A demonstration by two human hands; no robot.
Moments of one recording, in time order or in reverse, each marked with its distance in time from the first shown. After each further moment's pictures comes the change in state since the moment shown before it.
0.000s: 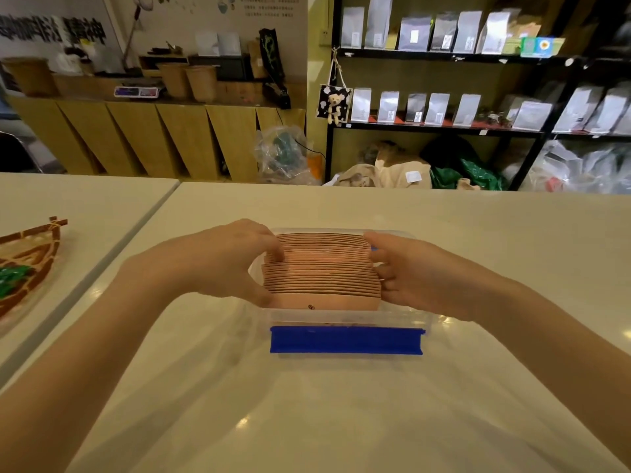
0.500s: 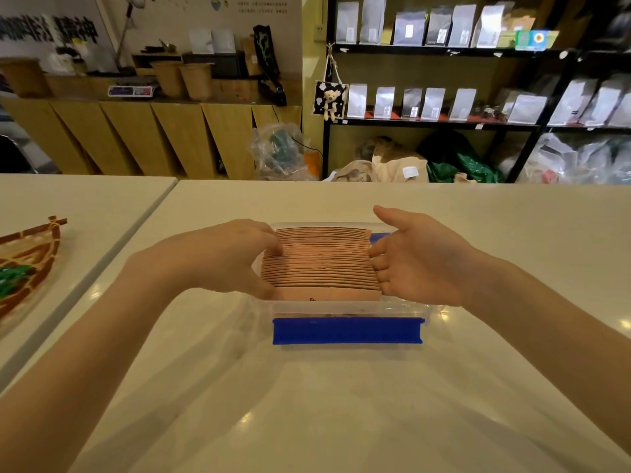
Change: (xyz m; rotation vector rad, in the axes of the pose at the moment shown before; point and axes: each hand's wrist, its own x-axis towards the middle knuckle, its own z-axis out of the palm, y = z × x) left_hand -0.001 0.002 0.002 0.026 -0.003 -0.021; right_hand -0.009 -0.008 0.003 0.301 -0.060 0.110
